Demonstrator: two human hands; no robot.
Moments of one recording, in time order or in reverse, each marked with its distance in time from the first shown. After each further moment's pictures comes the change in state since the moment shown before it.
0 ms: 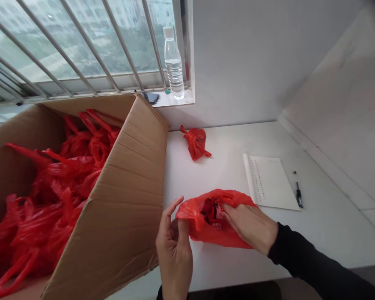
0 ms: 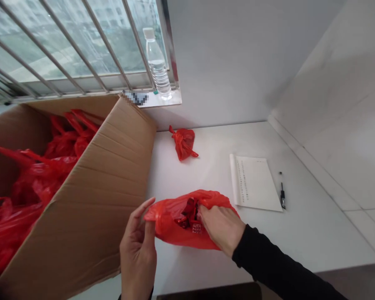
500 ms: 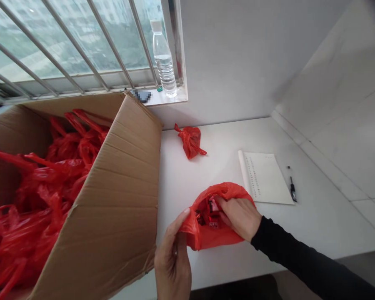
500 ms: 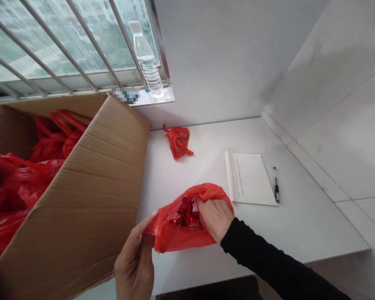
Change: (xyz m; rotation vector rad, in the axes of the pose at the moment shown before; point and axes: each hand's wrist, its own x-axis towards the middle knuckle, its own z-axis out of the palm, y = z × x) left_hand -0.014 -0.024 -0.011 0.159 -0.052 0.233; right_hand 0.018 0.003 0.010 -0.181 0.020 0.074
